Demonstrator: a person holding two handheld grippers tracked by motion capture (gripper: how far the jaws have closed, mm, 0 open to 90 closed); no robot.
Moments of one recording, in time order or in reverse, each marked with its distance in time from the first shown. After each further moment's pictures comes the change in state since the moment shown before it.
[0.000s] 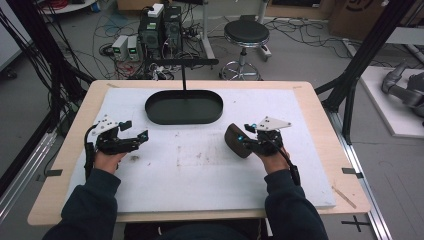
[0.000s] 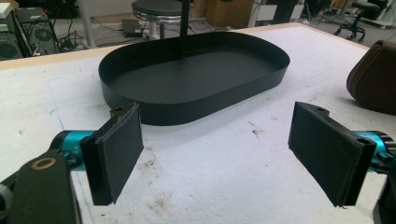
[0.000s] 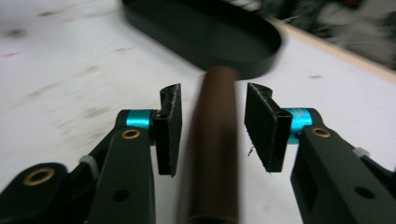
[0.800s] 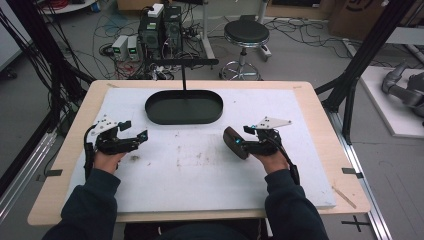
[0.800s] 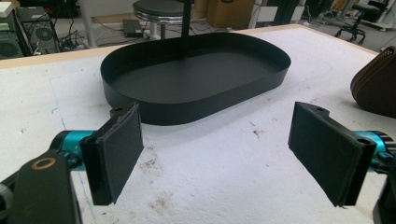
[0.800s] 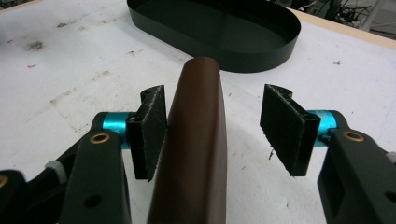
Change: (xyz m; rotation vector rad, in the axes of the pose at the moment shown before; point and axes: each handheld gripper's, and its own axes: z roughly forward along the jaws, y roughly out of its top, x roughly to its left) left arm 0.001 0.000 -0.001 -0.002 0.003 -0.007; right arm -0.002 -0.004 0.006 0.015 0.124 0.072
